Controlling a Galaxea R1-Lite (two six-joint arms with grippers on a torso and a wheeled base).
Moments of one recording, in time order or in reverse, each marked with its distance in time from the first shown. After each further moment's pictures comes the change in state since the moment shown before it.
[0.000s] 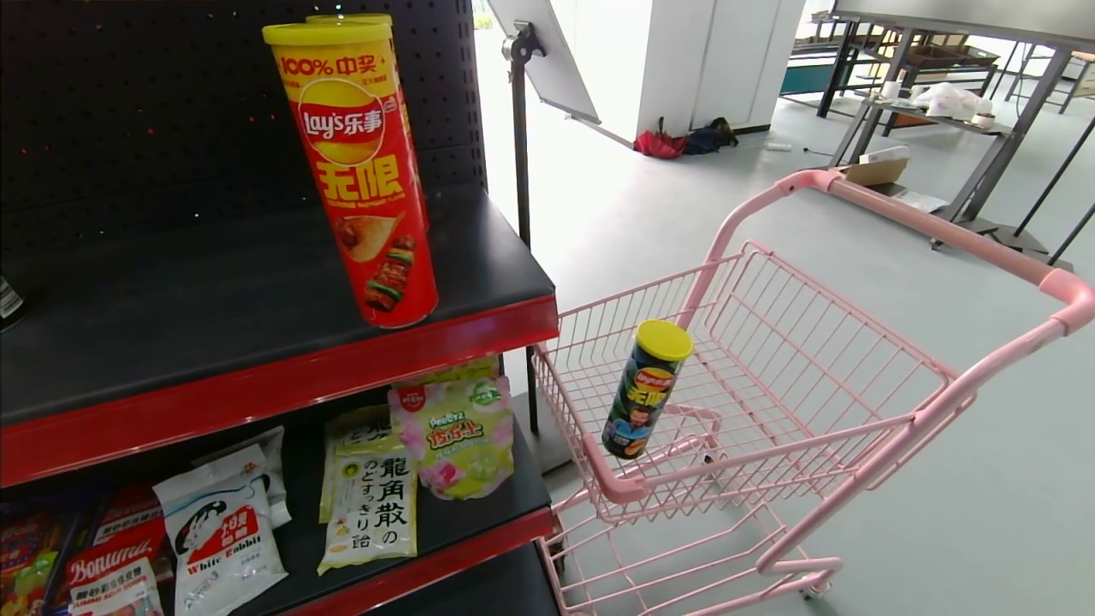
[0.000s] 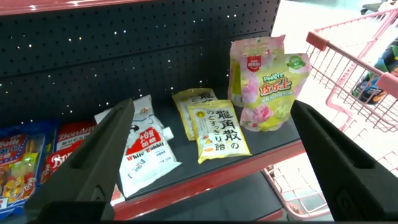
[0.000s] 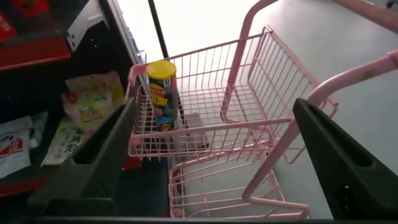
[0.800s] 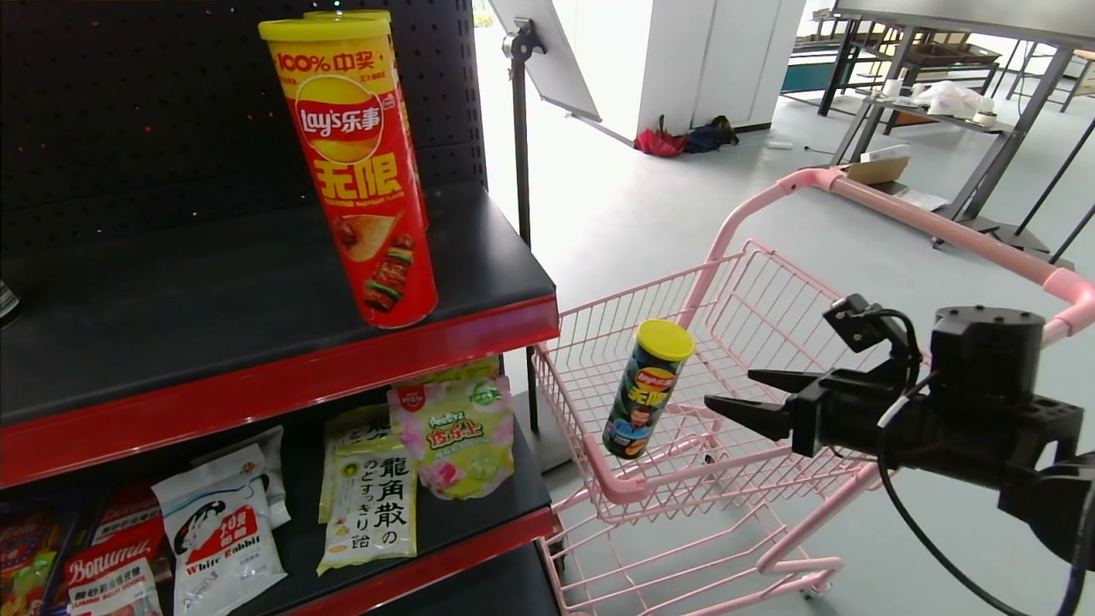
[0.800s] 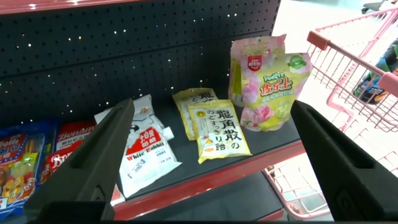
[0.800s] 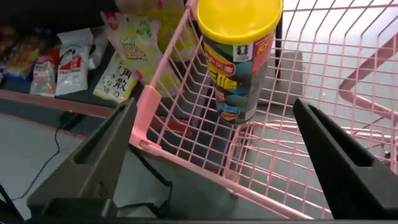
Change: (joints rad) left arm 0.000 0.000 0.000 0.000 0.000 0.000; right arm 0.147 1.283 -0.055 -0.860 0.371 -0.051
